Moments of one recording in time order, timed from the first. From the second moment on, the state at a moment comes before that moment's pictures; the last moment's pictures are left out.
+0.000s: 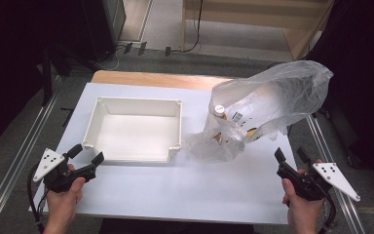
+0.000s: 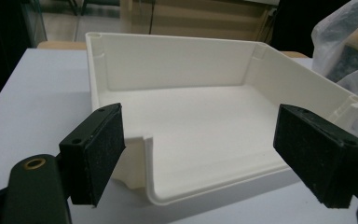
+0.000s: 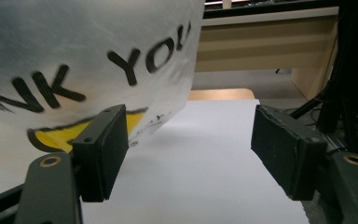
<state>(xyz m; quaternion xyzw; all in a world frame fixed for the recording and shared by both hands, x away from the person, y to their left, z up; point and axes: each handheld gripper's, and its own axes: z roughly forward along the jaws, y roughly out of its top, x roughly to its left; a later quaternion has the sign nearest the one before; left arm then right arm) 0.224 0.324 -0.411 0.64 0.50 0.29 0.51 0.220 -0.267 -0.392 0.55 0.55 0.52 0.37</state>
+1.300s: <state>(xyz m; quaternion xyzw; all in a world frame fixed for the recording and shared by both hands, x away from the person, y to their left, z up) 0.242 0.148 -0.346 0.74 0.27 0.20 0.59 0.285 -0.189 -0.361 0.46 0.61 0.57 0.29</state>
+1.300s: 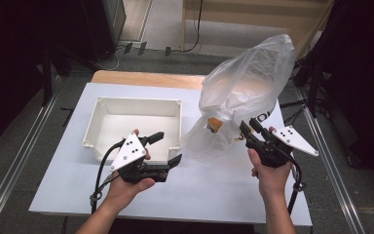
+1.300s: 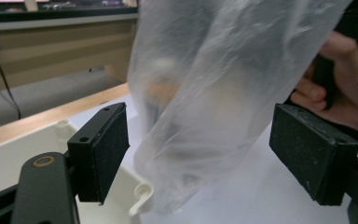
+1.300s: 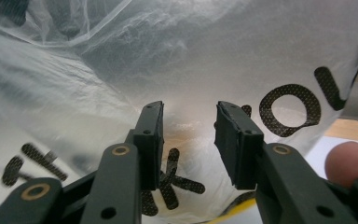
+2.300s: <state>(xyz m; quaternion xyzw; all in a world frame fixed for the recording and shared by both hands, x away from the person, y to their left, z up) 0.283 0.131 -0.424 0.78 0.31 0.06 0.53 0.317 -0.187 -0.423 0.55 0.62 0.52 0.21</state>
